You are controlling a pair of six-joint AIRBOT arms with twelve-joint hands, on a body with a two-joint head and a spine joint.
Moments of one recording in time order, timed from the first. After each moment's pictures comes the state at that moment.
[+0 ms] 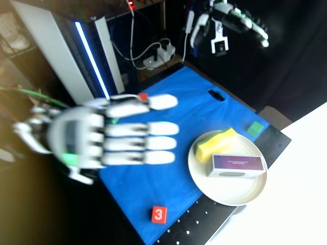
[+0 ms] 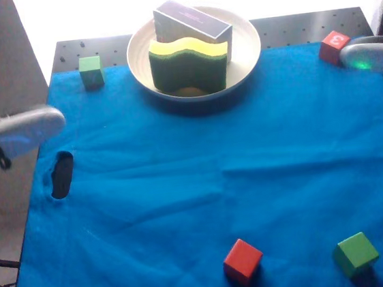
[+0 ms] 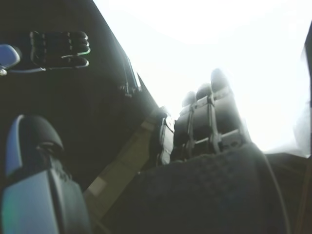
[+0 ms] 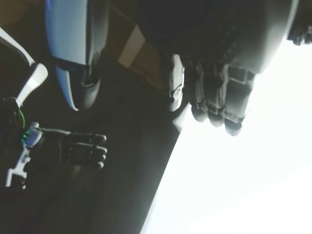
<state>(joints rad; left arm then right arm) 1.15 -0.78 0.92 -0.29 -1.48 0.88 -1.02 -0.98 1.22 0.14 1.41 -0.33</state>
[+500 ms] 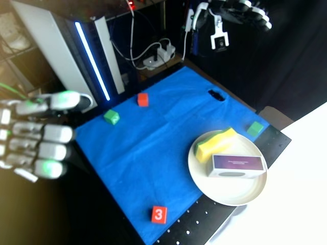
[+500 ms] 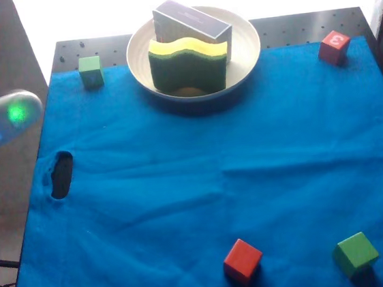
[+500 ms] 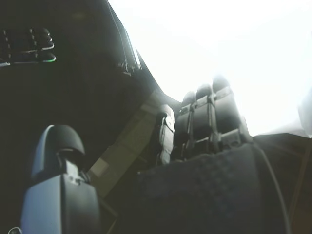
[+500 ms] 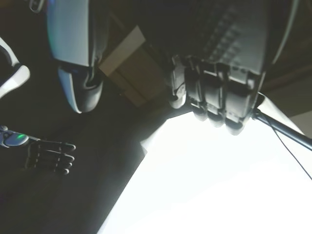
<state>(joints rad) 1.20 -0.76 0.90 -0.32 -1.58 0.86 -1.25 -0.90 1.07 0.31 1.64 -0.38</state>
